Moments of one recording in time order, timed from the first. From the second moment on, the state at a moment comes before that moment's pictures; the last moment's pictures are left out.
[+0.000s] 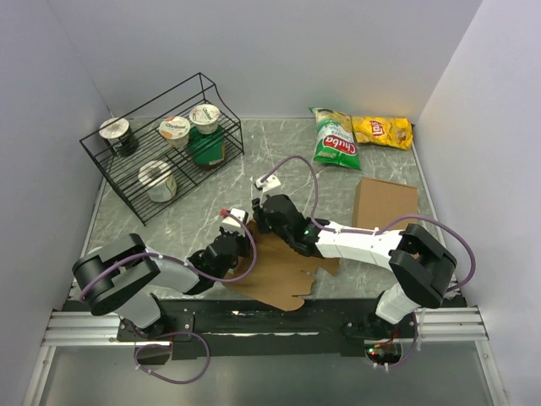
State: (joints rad) left arm -0.95 1.51 0.31 0.89 -0.47 -0.36; right arm 0.95 1.55 0.90 0.15 0.31 0.30
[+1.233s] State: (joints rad) left arm -0.95 1.20 0.25 0.59 -0.34 -0.38; right arm 1.06 1.57 0.86 0.20 0.44 0.29
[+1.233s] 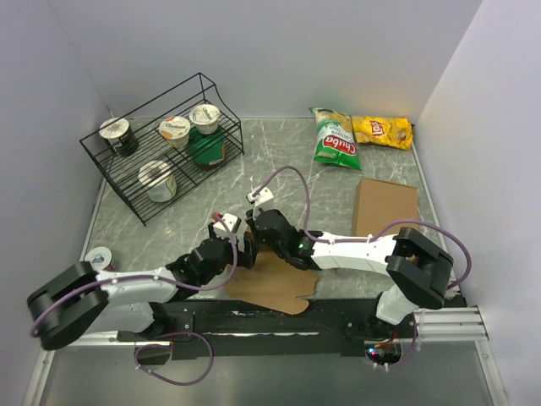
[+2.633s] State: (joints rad) left arm -0.60 1.27 0.38 0.56 0.31 -0.74; right arm 1.01 1.06 0.69 -0.20 0.44 0.32
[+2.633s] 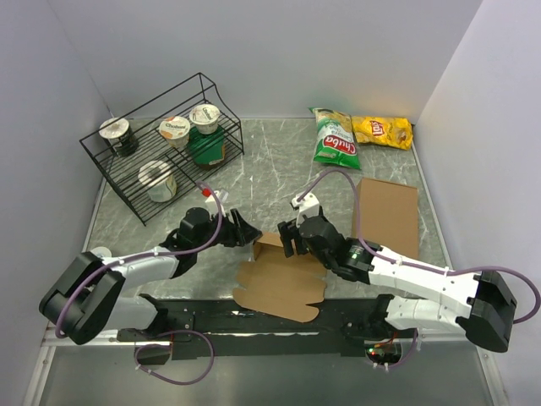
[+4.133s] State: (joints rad) left arm -0.70 1.36 0.35 0.77 0.20 -0.69; right arm 1.01 1.12 0.68 -0.19 0.32 0.28
